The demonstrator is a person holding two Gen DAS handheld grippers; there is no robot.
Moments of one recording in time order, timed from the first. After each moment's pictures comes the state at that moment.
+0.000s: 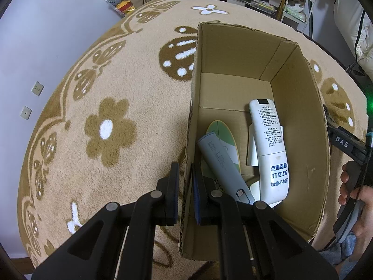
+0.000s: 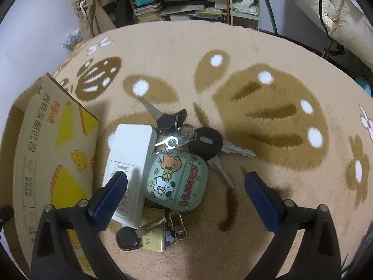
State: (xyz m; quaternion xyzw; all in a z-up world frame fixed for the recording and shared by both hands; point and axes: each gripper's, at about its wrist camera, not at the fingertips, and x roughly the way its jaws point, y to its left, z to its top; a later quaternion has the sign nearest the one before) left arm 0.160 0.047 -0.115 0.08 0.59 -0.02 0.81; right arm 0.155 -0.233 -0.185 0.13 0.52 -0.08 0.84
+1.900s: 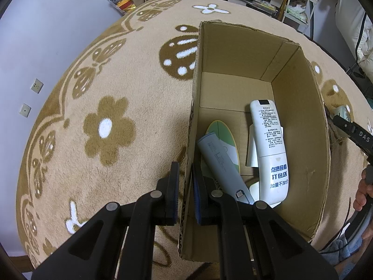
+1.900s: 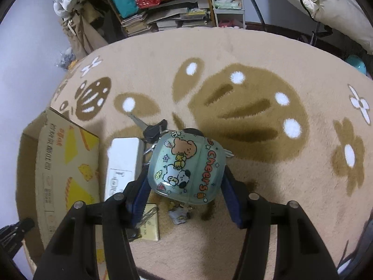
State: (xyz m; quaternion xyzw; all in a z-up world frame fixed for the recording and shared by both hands) left arm 0.163 0.047 -0.118 0.08 0.59 -0.01 0.80; right arm 0.134 -0.267 -0.159 0.21 0.51 -0.09 0.83
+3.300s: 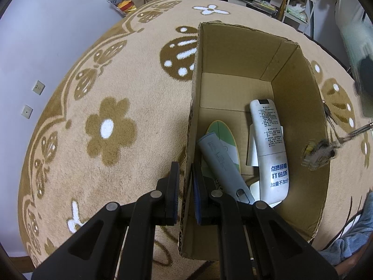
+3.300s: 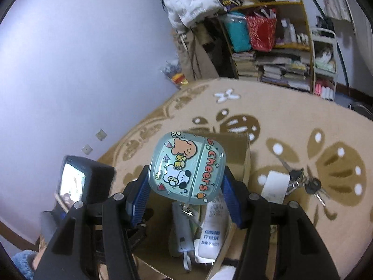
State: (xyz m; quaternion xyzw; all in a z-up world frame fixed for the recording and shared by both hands) left arm 0.160 0.045 -0.114 0.08 0.59 -0.01 0.81; right arm 0.117 -0.119 -0.045 0.15 0.38 0.16 0.90
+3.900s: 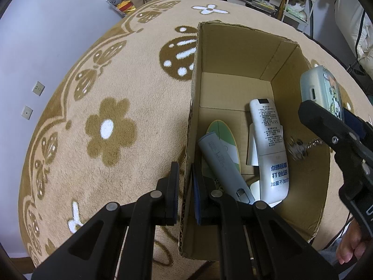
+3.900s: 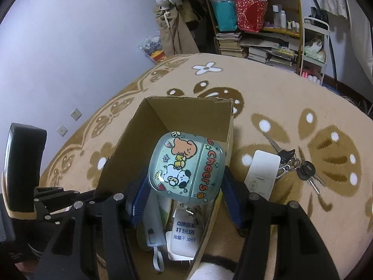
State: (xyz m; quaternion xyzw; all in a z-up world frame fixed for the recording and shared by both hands) left arm 0.160 0.045 -0.115 0.08 0.59 -0.01 0.80; right arm 0.132 -0.112 -0.090 0.10 0.43 0.11 0.89
